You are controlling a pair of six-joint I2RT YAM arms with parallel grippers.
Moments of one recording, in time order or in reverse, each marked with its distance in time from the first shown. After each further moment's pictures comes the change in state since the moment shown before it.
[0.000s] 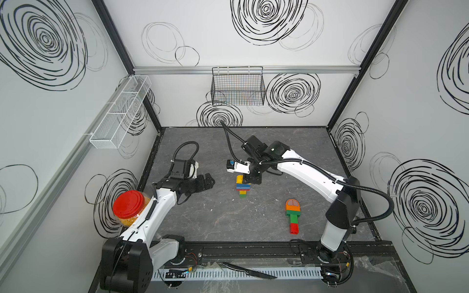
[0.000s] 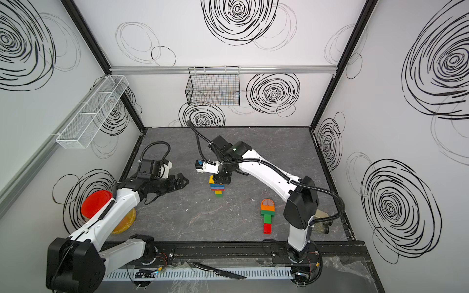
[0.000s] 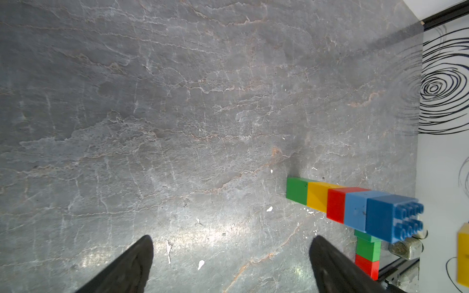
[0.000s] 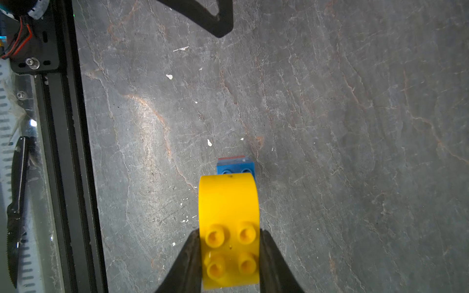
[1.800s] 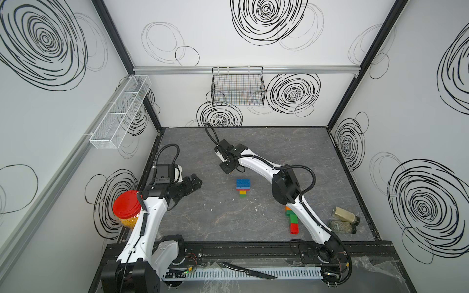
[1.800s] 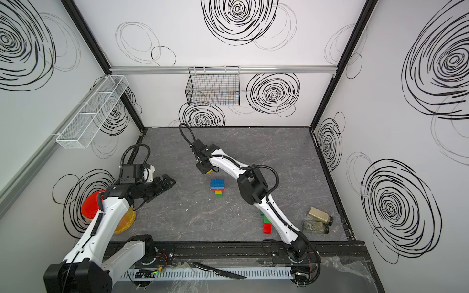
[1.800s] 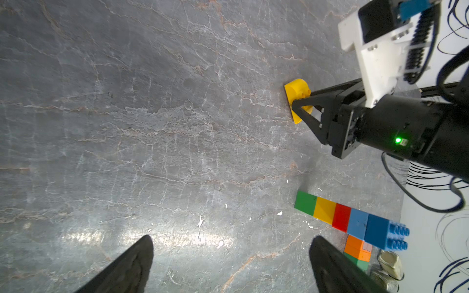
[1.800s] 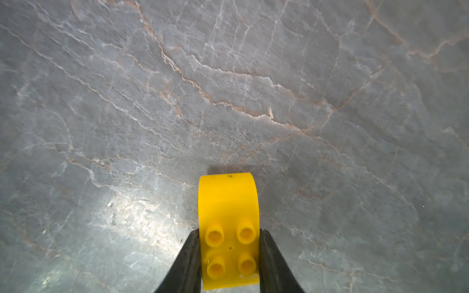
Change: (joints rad) left arm 0.211 -0.139 -0.011 -0.147 0.018 -0.040; right arm -0.021 0.771 0.658 0.141 0.312 0.643
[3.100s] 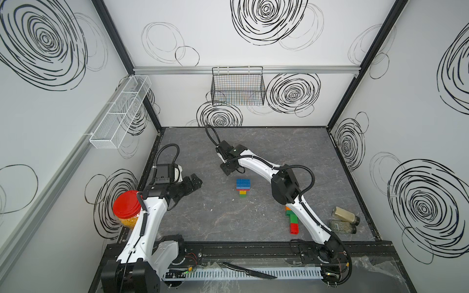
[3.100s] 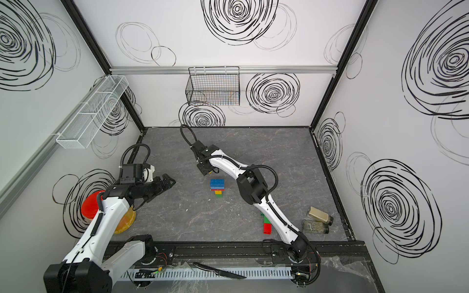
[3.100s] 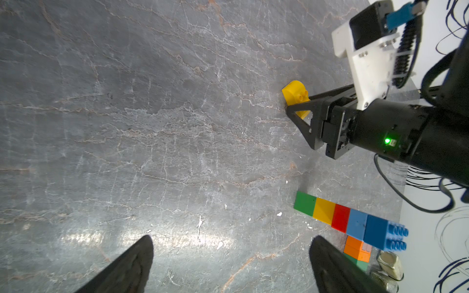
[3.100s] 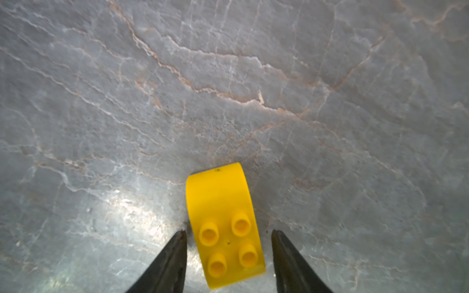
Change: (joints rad) left arm 0.000 0.000 0.000 0.003 0.000 -0.002; right arm 0.000 0.023 -0.006 -0.005 0.023 0.058
